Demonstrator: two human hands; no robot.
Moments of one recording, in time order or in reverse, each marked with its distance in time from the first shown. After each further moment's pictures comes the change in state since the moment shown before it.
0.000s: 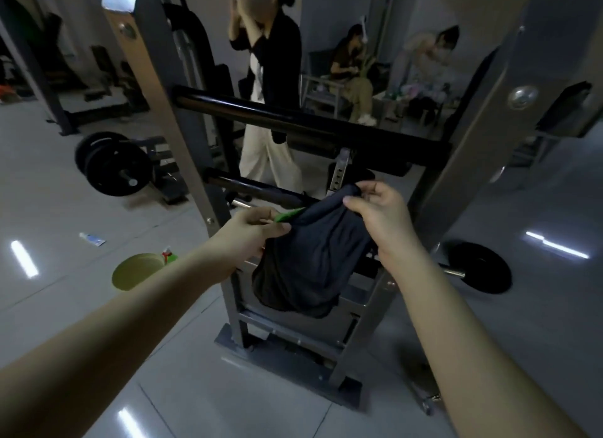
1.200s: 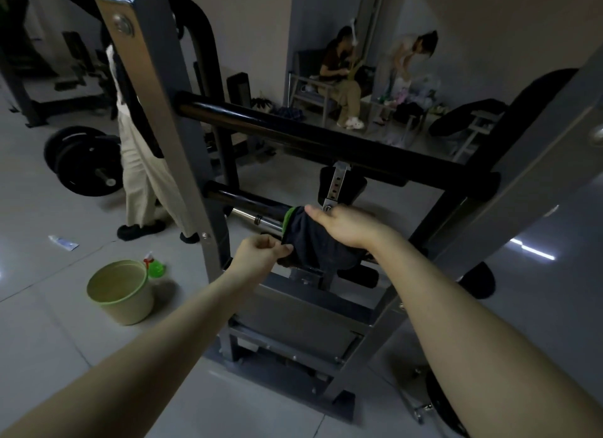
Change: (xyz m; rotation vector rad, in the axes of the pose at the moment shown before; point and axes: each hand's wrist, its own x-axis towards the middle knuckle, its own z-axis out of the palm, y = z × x) left_hand 0.076 -0.064 -0.009 -0.059 0.166 -0.061; right_hand 0.097 0.030 0.056 -1.171 -0.445 0.039
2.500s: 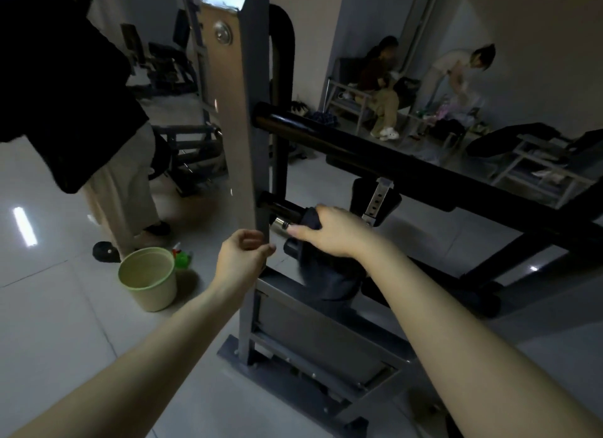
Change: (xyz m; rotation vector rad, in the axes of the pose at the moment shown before) left_hand 0.011 -0.011 -0.087 -0.145 0.367 0.000; right_hand 0.039 -0.107 0.021 -0.139 0.041 -0.203
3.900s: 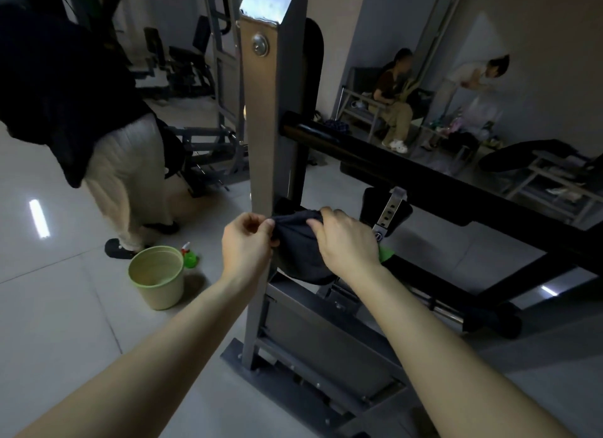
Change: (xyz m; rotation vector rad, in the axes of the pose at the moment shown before) left_hand 0.011 0.023 -0.008 -0.136 0.185 0.131; right_hand -0.003 -0.019 0.032 -0.288 0.455 -0.109
